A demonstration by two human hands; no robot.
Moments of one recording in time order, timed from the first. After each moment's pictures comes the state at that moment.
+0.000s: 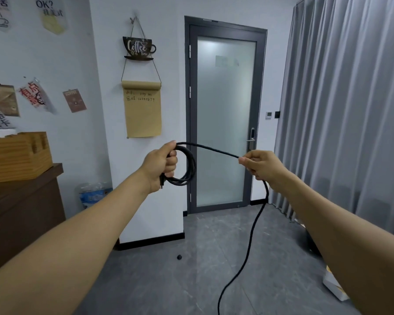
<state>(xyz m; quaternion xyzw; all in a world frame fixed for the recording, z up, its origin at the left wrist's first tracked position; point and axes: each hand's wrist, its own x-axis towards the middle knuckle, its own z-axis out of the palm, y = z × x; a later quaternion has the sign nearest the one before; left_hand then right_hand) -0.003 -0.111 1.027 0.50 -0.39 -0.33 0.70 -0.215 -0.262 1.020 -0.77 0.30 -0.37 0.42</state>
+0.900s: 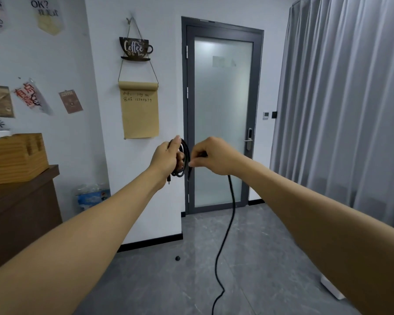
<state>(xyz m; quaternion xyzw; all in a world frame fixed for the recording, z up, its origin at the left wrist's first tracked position) -0.011 -0.136 1.028 0.60 -0.44 -0.14 0.65 -0.152 -0.199 1.062 -0.95 0.14 -0.25 0.10</state>
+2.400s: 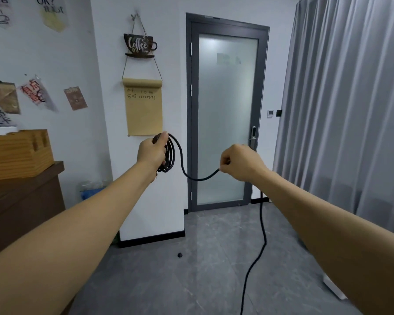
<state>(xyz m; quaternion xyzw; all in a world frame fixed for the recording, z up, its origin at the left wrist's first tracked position) 0.015 -0.124 1.033 0.61 -0.33 -0.11 0.71 -0.172 -0.229 1.035 -0.91 0.31 -0.27 0.02</state>
